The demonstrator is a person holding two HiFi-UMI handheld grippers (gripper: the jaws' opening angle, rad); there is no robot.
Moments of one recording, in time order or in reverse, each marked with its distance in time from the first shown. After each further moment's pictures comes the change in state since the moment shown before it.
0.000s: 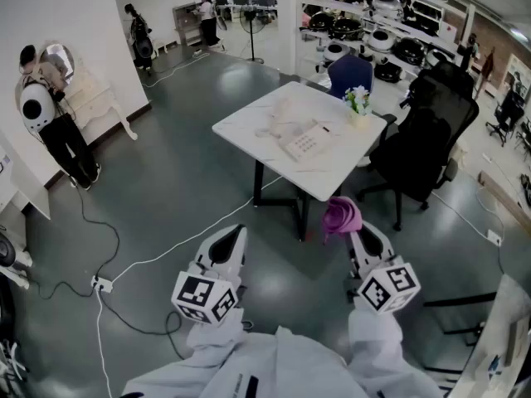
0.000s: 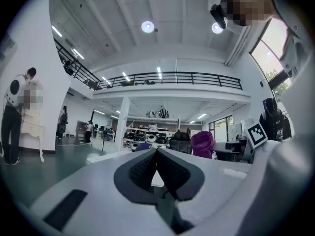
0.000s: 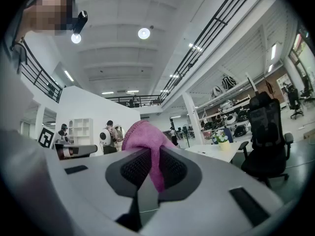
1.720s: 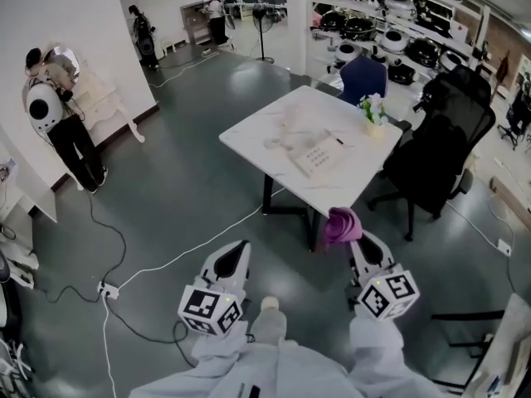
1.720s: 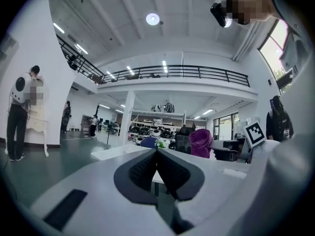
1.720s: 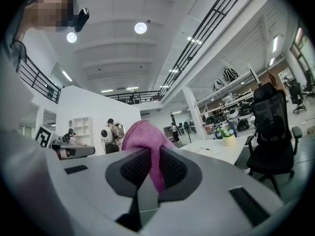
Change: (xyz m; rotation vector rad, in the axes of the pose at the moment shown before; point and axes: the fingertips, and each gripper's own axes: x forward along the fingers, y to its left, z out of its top) left arm 0.050 0.047 -0.024 -0.036 0.072 0.050; right arm 0.078 -0.029 -0.021 0.034 0.050 0.023
